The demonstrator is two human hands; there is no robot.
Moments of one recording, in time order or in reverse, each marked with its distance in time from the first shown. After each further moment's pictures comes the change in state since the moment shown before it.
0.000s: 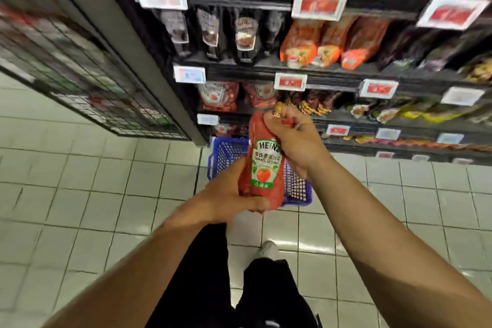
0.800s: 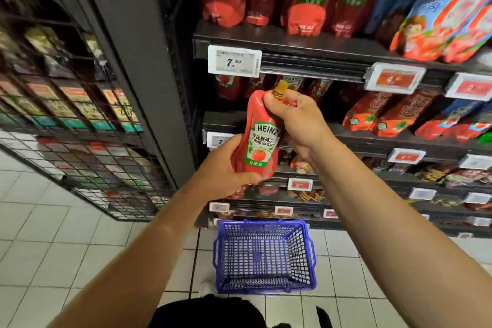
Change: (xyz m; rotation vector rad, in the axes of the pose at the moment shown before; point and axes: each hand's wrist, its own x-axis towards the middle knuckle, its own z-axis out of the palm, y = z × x) left_hand 0.011 0.188 -0.208 0.083 0.210 0.476; right_hand 0.065 -0.236 0.167 -0.196 -0.015 -0.336
